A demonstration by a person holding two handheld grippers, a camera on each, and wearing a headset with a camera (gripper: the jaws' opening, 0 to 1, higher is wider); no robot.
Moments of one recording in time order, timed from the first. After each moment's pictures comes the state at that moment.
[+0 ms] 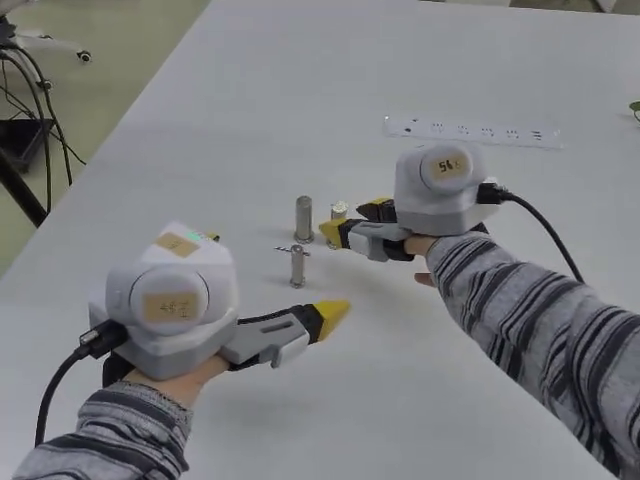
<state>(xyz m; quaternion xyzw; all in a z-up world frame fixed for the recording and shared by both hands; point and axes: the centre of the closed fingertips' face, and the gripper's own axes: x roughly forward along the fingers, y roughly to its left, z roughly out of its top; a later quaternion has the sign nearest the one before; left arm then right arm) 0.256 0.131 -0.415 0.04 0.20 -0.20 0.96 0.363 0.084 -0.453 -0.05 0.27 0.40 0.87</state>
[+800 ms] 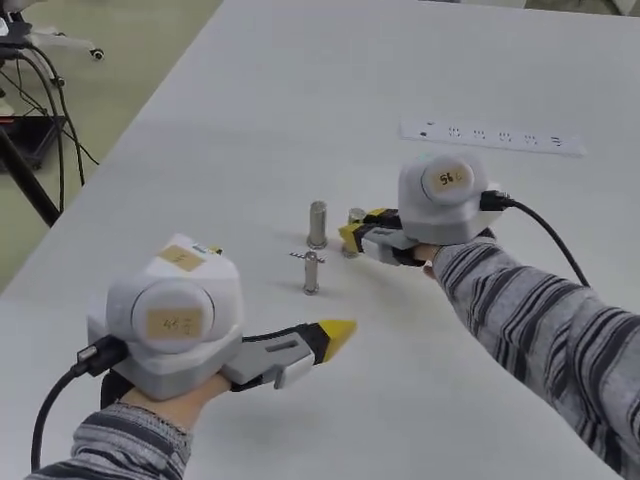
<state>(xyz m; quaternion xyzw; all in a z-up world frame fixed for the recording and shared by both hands) 0.247 0.138 -0.418 0.03 0.22 -0.20 0.95 0.356 0.089 -0.457 -0.11 0.26 0.43 0.86</state>
